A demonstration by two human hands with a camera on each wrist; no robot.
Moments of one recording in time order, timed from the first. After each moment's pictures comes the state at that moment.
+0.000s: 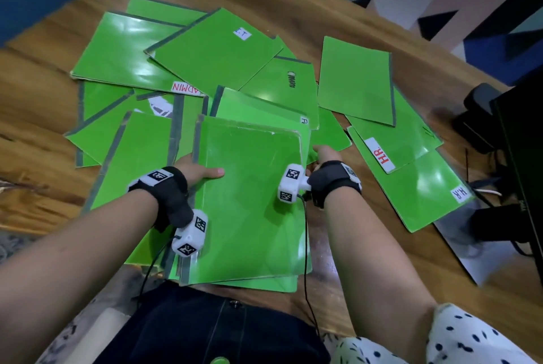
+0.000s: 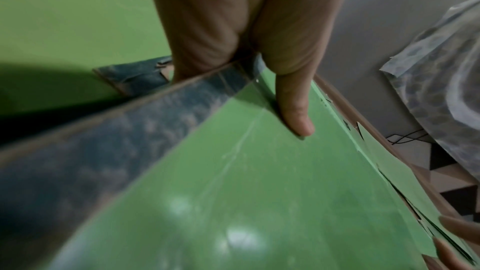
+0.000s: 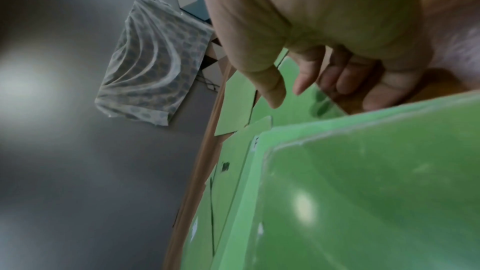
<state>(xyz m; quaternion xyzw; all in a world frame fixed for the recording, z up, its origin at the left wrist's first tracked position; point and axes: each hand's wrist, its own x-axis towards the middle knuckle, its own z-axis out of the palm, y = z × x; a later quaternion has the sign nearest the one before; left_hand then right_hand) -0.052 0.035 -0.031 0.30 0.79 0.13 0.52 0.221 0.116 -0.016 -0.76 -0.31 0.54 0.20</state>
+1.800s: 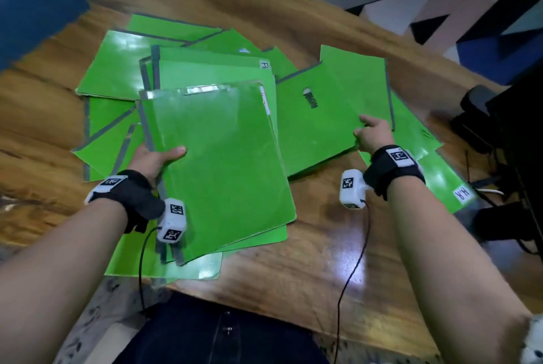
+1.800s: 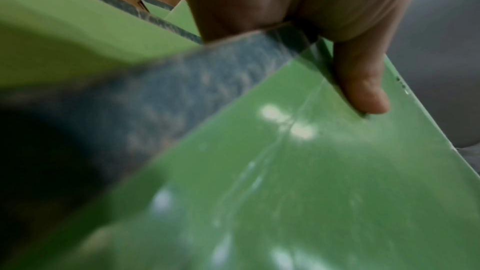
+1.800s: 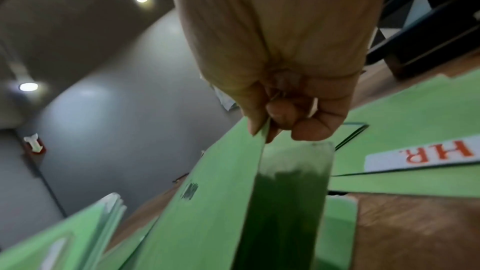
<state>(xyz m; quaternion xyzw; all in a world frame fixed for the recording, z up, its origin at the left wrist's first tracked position) -0.105 0.034 -0.001 0.17 0.74 0.42 0.49 0.276 0.171 0.039 -0.77 -0.50 0.33 0.21</state>
